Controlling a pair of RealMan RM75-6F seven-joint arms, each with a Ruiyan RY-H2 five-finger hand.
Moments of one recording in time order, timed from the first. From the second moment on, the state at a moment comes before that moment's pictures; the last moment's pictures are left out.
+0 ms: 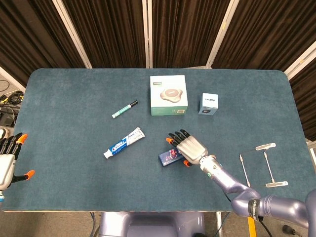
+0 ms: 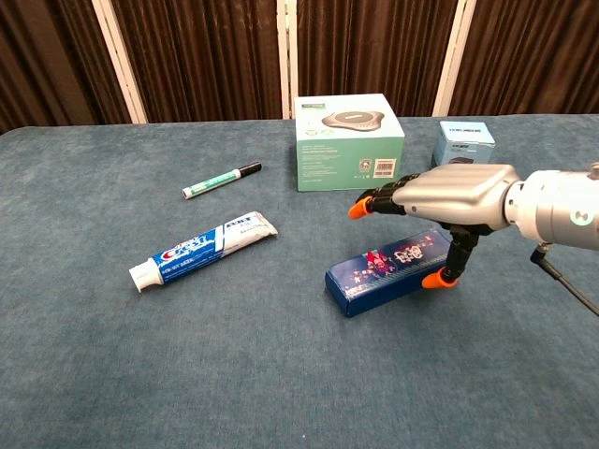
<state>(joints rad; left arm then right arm) -0.12 -1.09 -0.05 -1.65 1.38 1.39 0.09 0.82 -1.46 0.09 -1.51 -1.23 0.75 -0.41</state>
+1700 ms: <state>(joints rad) -0.08 -1.05 -0.04 -1.66 1.46 1.48 0.00 0.46 -1.20 0.03 -1.67 -1.50 1.42 -0.22</state>
